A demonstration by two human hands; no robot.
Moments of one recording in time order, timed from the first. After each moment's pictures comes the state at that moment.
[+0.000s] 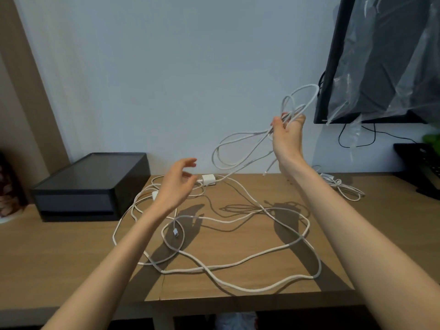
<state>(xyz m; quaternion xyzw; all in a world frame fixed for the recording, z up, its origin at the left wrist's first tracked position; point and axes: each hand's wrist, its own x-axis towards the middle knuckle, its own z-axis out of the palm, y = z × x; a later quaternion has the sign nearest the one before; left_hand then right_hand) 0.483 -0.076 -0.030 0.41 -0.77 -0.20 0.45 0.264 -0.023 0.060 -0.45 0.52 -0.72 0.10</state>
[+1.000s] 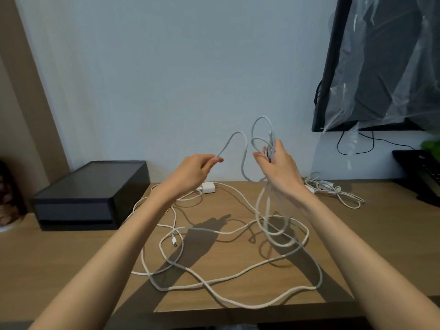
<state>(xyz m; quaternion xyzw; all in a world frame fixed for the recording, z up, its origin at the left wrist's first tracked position) 0.452 -0.072 0.030 0.38 -0.86 -0.12 0.33 0.257 0.001 0.031 -0.61 0.61 -0.50 0.03</state>
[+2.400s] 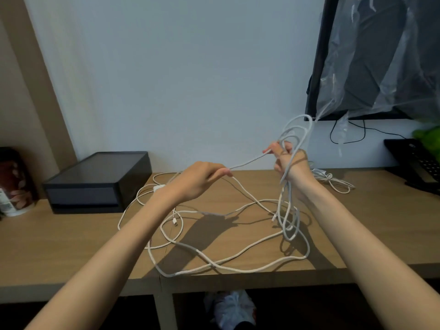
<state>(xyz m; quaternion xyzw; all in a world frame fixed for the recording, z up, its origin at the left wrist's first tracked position) 0.454 -0.031 0.004 0.29 -0.92 -0.09 0.25 0.243 0.043 0.022 -0.47 0.54 -0.66 0.25</state>
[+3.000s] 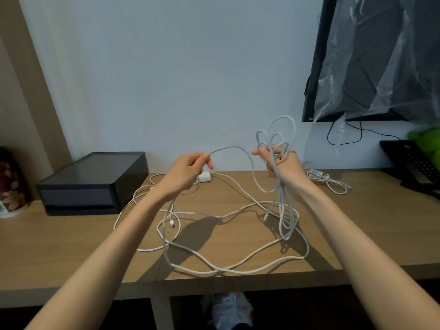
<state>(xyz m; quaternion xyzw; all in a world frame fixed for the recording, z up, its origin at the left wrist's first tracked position) 0.463 -0.020 0.015 0.36 -0.79 -0.30 0.41 0.244 0.042 0.018 -0.54 0.54 -0.59 0.26</state>
